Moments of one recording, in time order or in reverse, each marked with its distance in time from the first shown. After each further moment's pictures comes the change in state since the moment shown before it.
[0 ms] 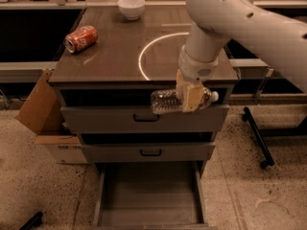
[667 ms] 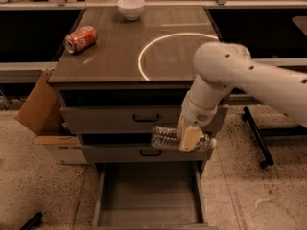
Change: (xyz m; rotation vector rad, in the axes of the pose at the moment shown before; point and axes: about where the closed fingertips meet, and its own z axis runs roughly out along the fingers) arm 0.001 0.067 0.104 -0.125 -0.110 0.227
